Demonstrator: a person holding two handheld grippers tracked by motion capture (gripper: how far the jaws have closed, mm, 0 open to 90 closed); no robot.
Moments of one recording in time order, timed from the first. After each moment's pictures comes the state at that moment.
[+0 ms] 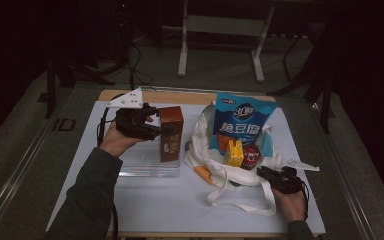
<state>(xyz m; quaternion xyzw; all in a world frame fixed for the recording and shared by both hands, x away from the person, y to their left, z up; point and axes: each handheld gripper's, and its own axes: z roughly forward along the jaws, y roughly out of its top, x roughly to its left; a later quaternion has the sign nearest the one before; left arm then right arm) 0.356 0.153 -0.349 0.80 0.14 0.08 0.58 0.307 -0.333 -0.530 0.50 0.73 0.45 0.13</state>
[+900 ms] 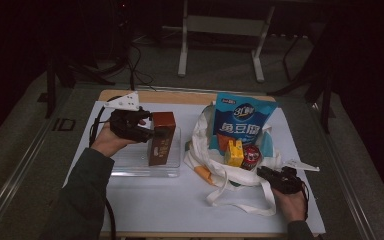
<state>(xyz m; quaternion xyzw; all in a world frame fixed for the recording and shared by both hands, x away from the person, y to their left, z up) 0.361 0.167 -0.360 0.82 0.15 0.08 0.54 0.307 -0.333 -0.530 0.50 0.73 0.45 0.13</state>
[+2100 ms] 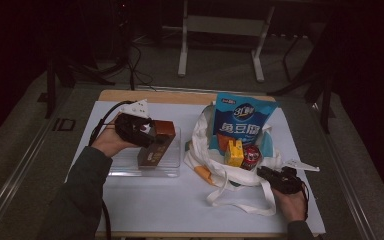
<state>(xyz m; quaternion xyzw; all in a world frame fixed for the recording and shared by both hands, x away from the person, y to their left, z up) 0.368 0.159 -0.377 0.88 0.15 0.08 0.44 0.307 -0.333 -0.530 0.50 0.73 0.45 0.13</state>
